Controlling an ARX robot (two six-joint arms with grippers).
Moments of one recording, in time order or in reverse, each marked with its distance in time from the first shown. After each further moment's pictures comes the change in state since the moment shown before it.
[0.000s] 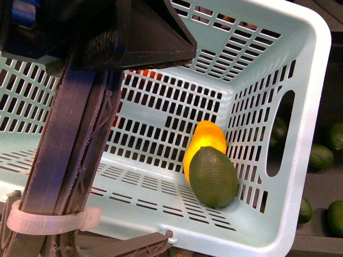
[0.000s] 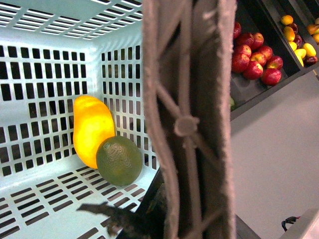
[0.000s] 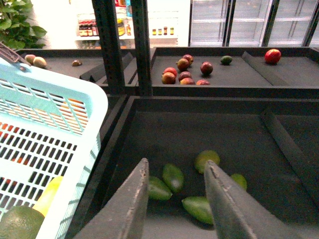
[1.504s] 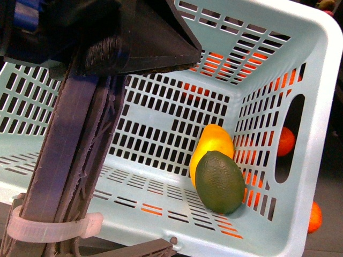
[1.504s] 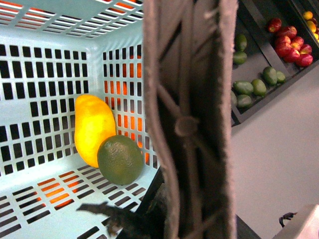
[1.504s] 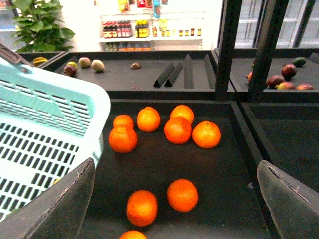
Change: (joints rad) left arm -0.002 0.002 0.000 0.000 0.007 0.004; right arm 0.000 -0.004 0.000 -0.003 0.003 0.000
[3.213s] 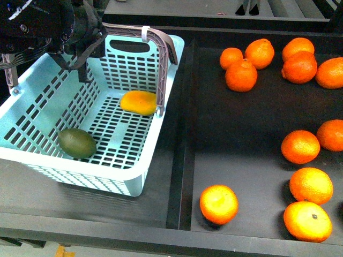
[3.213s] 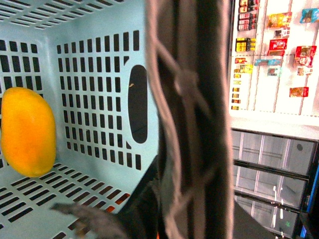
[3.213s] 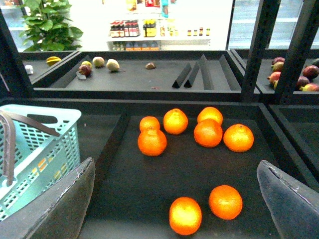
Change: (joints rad) left arm 0.196 0.793 0.360 0.558 -0.810 -1.325; right arm -0.002 0.000 -0.001 0.000 -0.004 0.000
